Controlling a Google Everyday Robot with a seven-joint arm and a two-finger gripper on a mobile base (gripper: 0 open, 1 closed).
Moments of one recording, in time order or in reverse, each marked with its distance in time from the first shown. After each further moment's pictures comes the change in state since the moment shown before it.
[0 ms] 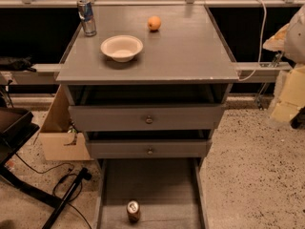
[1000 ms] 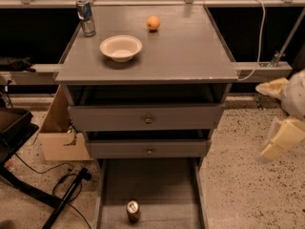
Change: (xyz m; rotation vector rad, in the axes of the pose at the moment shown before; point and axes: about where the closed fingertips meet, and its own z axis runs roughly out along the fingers) arm 0.030 0.028 0.087 -0.066 -0.259 0.069
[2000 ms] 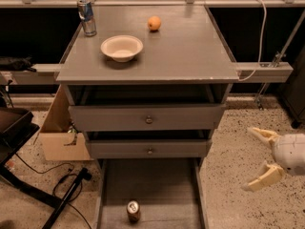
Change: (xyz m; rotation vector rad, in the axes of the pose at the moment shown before) arm 0.099 0.011 0.126 -0.020 -0.412 0.123
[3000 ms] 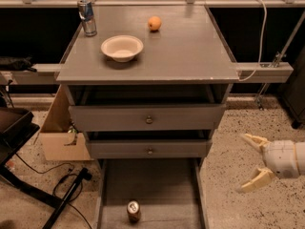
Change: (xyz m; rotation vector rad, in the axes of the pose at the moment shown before) arm 0.032 -0.006 0.032 -0.042 -0.045 0.018
